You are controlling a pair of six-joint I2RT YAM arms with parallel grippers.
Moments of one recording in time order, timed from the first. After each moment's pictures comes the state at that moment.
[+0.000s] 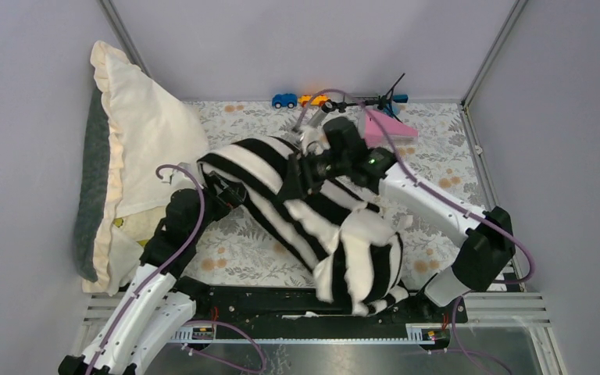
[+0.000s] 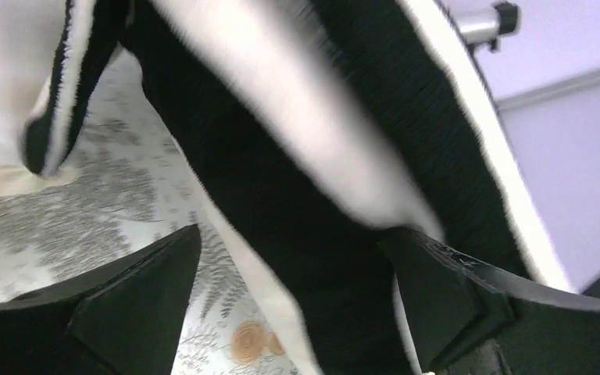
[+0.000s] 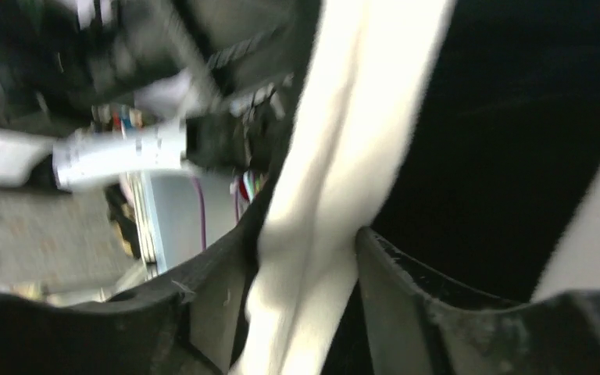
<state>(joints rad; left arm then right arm) -0.34 0.60 0.55 -0.29 -0.08 -0.85 0.67 1.56 1.40 -0.39 -0.71 0.47</state>
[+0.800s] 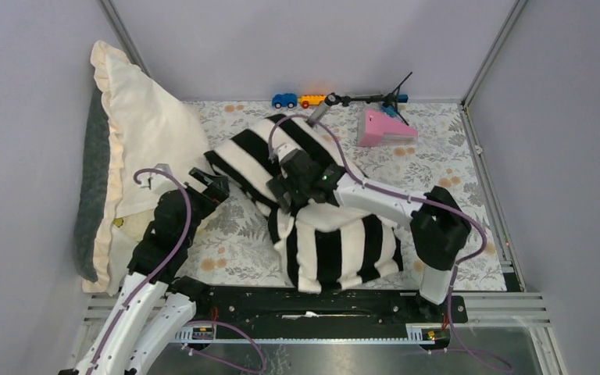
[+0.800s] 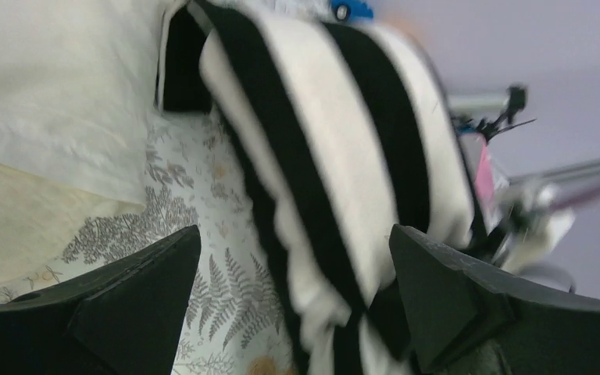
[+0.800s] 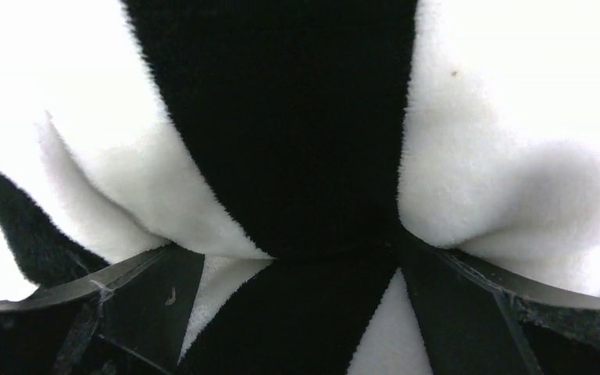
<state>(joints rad) -0.34 0.53 0.69 -0.48 -0.36 -0.85 0.96 1.79 1.36 -0.46 0.14 0.18</state>
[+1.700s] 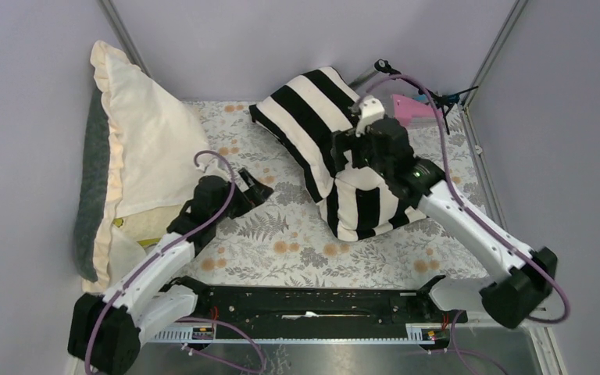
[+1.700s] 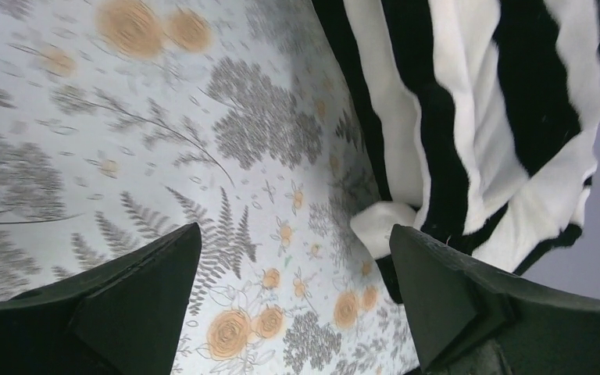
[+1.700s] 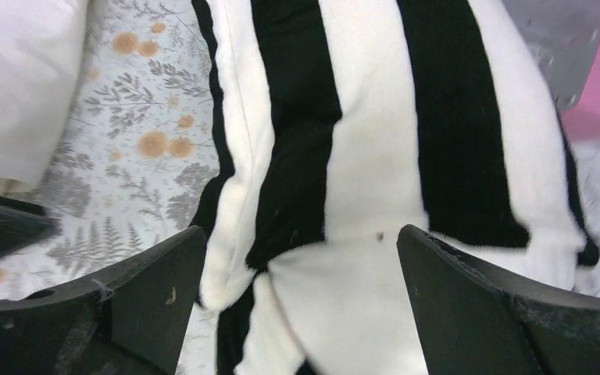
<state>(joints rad) -0.37 0.89 0.53 -0.12 0.06 -0.84 0.62 1.34 1.27 -0.36 0.17 0.05</state>
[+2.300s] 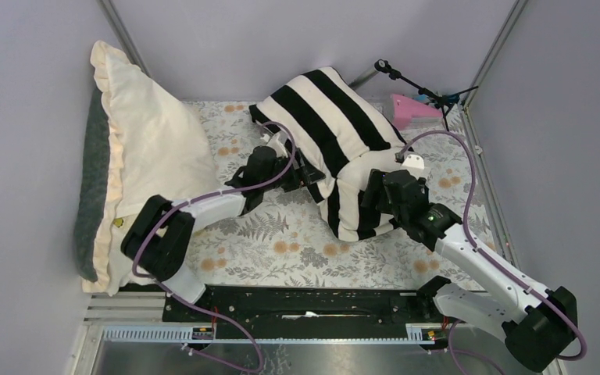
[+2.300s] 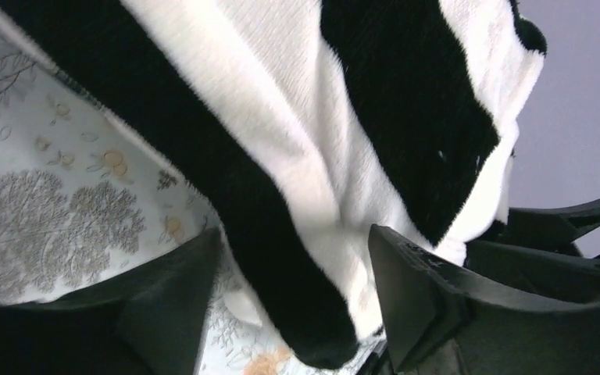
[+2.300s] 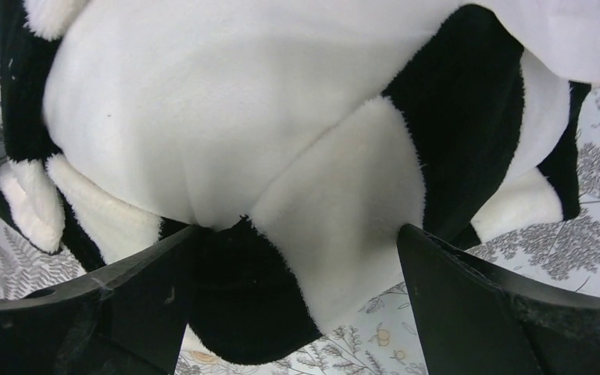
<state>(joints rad) -0.56 1.57 0.85 0.31 0.30 -0.86 0.60 0.98 0.76 -0.47 0.43 0.55</state>
